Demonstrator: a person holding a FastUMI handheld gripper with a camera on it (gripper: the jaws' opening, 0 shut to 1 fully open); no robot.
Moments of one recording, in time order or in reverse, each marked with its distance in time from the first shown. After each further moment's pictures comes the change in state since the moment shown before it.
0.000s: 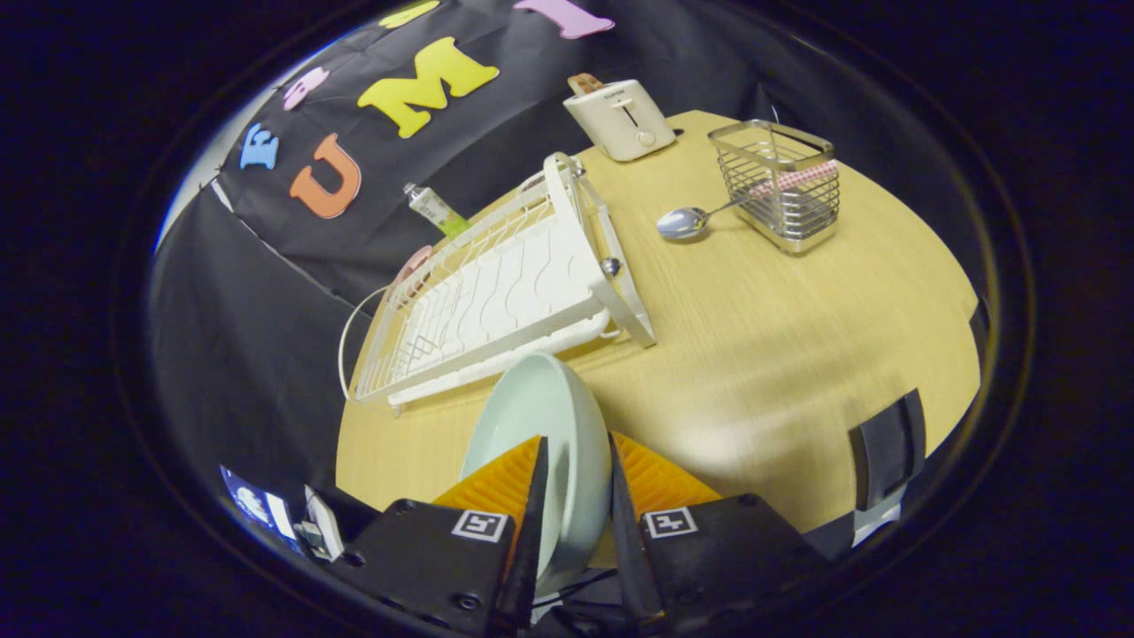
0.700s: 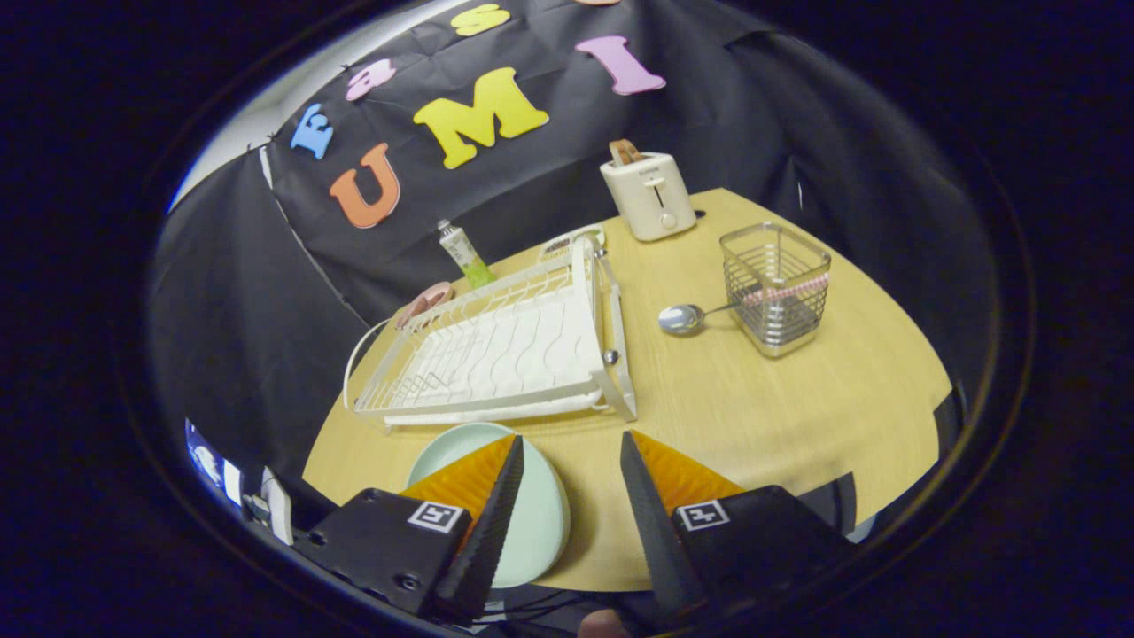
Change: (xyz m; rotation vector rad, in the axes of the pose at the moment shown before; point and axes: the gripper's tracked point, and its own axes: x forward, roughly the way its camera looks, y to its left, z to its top) arm -0.046 -0.013 0.048 -0.229 -0.291 -0.055
